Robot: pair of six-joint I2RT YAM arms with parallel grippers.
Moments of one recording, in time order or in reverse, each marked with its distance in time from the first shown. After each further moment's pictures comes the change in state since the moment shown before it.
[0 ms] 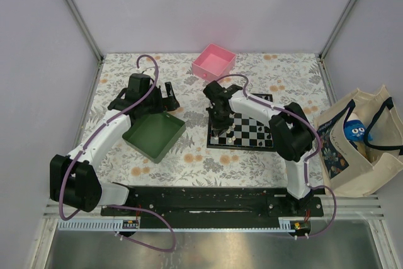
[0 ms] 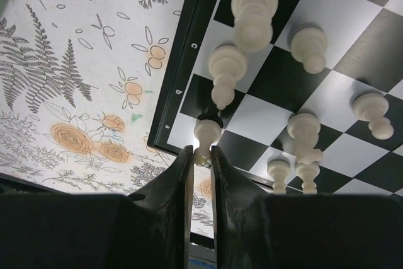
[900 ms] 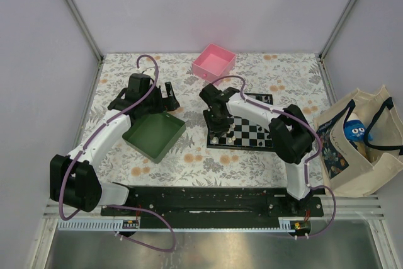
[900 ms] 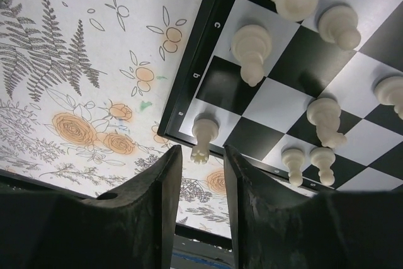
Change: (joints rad) left arm 0.000 0.000 0.000 0.000 0.000 0.000; right arm 0.051 -0.018 -0.014 -0.008 0.028 0.013
